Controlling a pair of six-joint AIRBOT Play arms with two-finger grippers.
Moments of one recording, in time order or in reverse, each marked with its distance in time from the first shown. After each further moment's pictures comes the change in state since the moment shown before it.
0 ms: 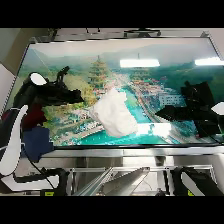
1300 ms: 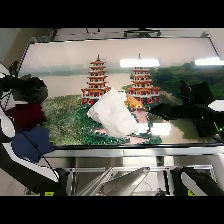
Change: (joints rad) left arm 0.437 -0.398 0.563 0.079 -0.127 0.011; right arm 0.002 -0.064 -0.001 0.115 0.034 -0.123
